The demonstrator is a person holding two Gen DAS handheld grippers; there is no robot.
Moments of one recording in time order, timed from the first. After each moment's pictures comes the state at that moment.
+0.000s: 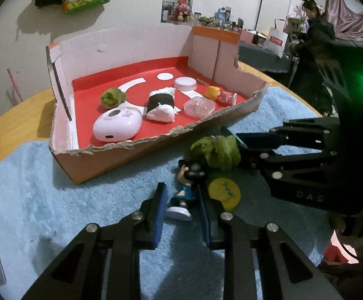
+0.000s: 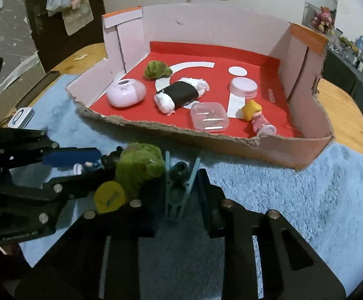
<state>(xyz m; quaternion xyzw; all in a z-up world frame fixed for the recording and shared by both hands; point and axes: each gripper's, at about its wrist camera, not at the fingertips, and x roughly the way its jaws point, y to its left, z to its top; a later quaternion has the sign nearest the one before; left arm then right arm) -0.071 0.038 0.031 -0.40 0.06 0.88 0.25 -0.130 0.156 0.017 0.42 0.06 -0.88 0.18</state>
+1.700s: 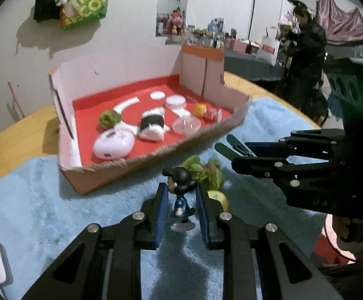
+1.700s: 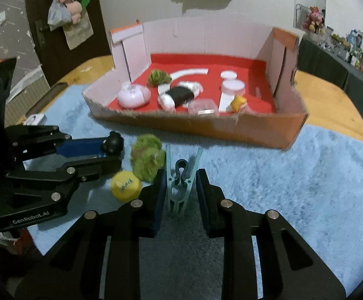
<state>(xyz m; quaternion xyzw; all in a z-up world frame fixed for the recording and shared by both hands) -0.048 0.041 0.059 -0.36 0.06 0.89 0.26 -0.096 0.175 0.038 0.39 0.03 -0.90 0.19</state>
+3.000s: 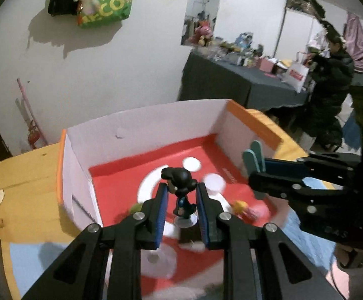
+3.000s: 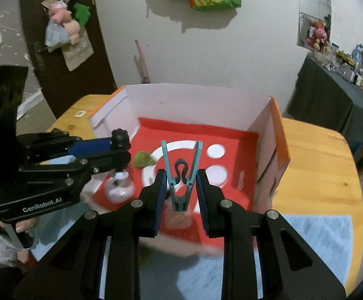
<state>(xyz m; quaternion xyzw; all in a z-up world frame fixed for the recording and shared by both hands) -0.199 0.058 0.133 -0.38 0.02 0.90 0.20 -0.215 0.184 0.121 0.39 0.03 -0.90 0.19</state>
